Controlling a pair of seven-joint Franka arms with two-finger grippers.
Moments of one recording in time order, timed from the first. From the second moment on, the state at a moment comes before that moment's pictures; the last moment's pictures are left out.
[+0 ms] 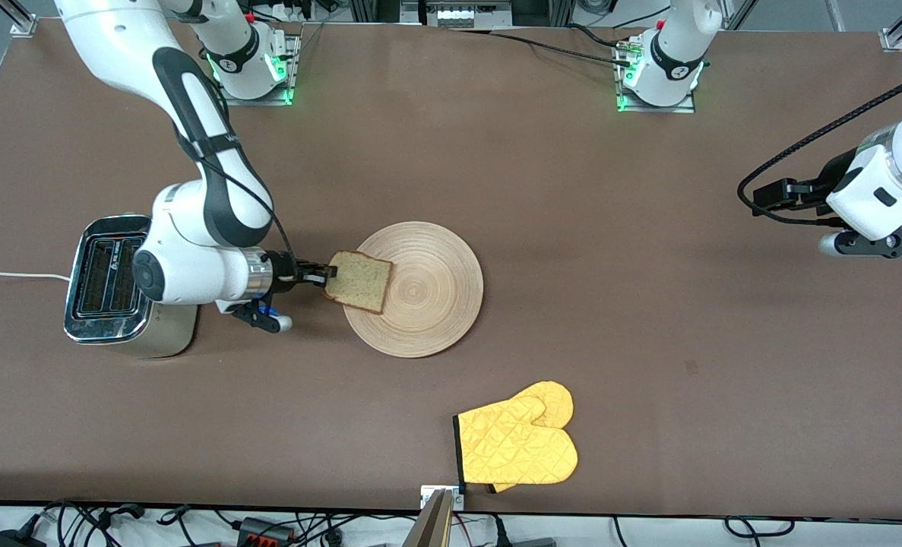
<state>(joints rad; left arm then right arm) -0.05 0.17 0.00 -1.46 -0.02 1.44 -0.08 0.29 0.52 -0.03 -1.66 0.51 1.93 0.27</state>
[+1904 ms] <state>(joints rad) -0.05 0.17 0.00 -1.47 -0.02 1.48 -0.08 0.24 0.43 -0.34 -1.39 -0.21 1.53 -0.10</state>
